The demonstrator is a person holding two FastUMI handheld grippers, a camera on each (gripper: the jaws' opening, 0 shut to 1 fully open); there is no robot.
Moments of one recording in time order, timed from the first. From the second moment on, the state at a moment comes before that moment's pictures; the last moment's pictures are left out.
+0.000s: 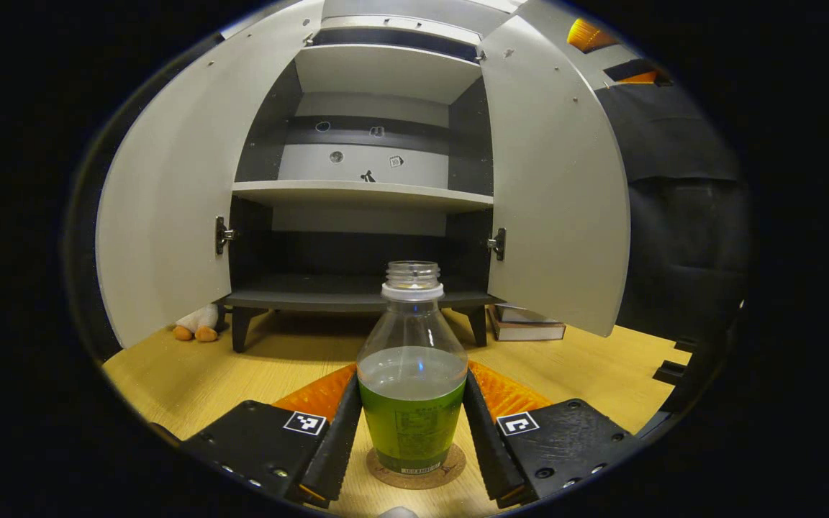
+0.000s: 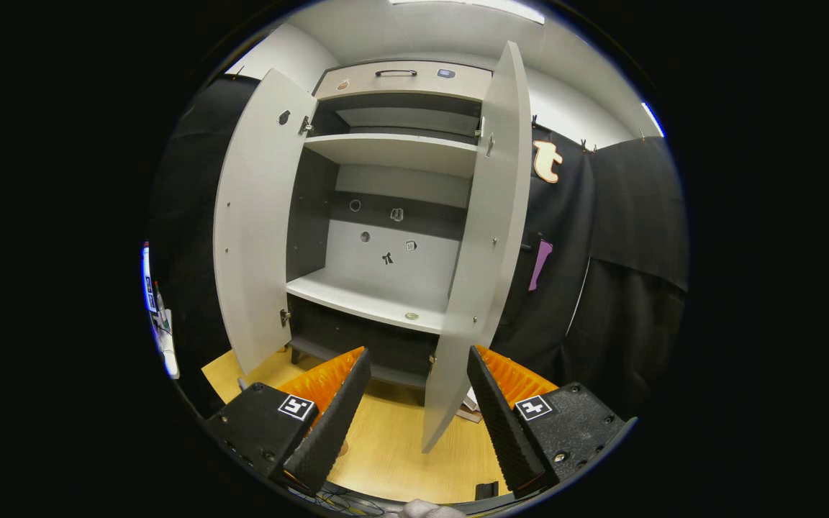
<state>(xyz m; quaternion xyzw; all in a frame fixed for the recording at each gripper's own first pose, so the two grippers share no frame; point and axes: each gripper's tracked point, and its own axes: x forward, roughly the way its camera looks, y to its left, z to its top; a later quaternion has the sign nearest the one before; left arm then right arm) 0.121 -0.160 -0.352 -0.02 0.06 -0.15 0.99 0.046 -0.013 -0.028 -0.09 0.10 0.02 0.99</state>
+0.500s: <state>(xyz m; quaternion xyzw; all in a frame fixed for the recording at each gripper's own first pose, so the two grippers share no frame) 0.123 -0.154 -0.325 -0.01 0.04 -0.15 0.99 0.037 -0.008 -0.017 -0.09 0.08 0.03 0.99</state>
